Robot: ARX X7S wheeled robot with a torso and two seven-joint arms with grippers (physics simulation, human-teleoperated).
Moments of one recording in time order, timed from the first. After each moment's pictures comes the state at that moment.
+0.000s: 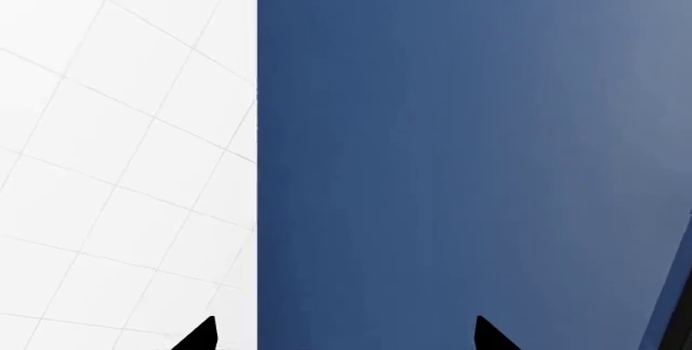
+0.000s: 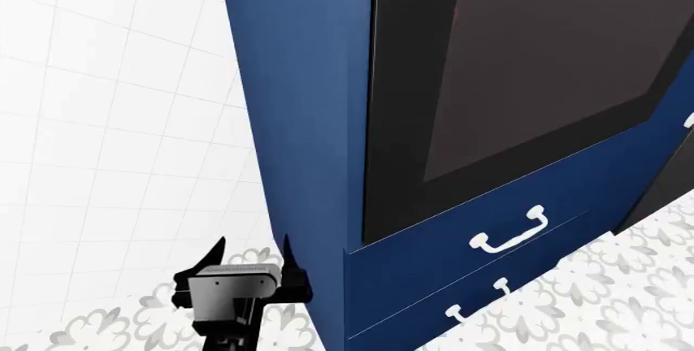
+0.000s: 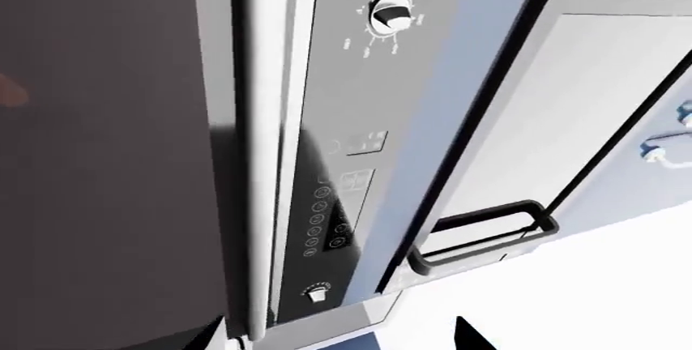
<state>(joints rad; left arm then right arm) -0.14 -0.22 0.40 -0.08 -0.31 0.09 -0.36 1.12 0.66 0.09 -0.78 -0.99 0.39 -1.42</state>
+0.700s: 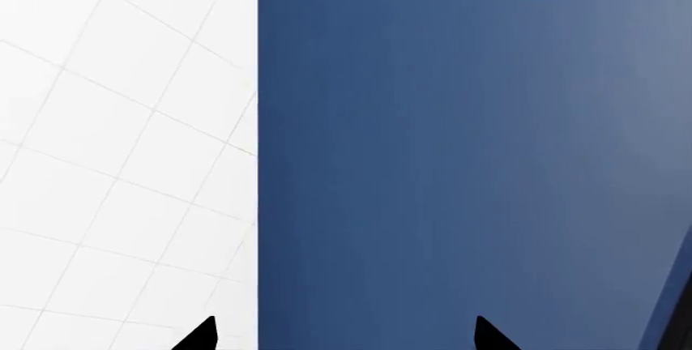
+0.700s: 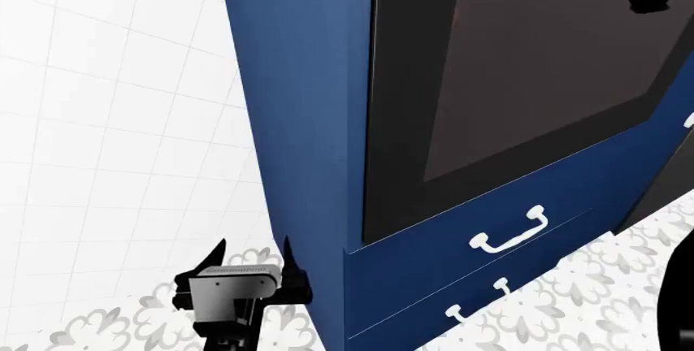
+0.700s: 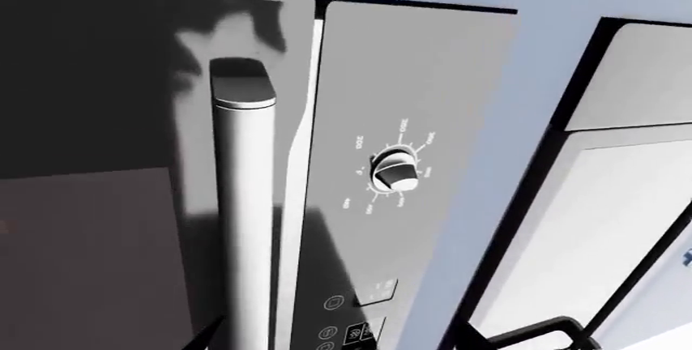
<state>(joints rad) -0.14 -0.22 0.41 -0.09 -0.32 0.09 -0.37 1.34 0.46 -0.21 -0.46 -0.99 0.33 -1.24</state>
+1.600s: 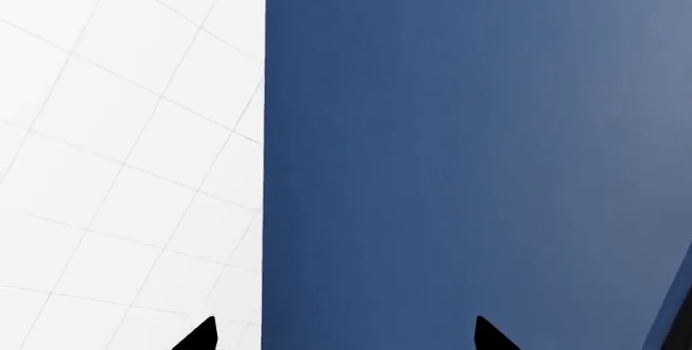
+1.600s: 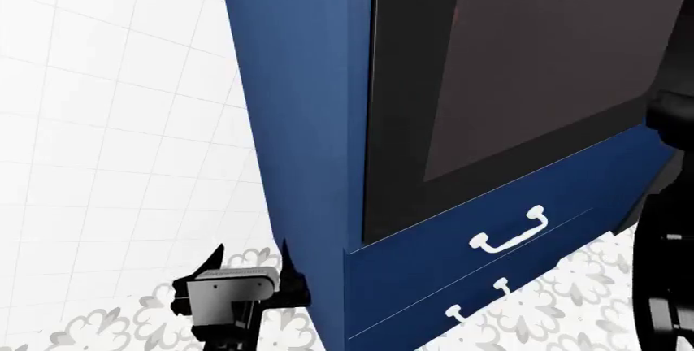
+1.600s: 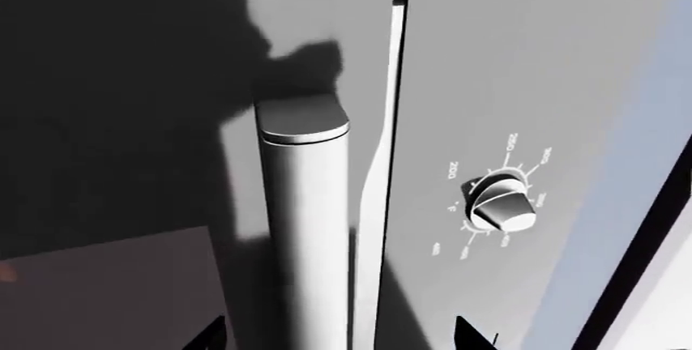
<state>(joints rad) -0.13 -0.23 0.42 -0.08 -0.35 0.09 -0.39 1.37 0.39 -0.27 -0.11 -0.90 0.26 -1.02</state>
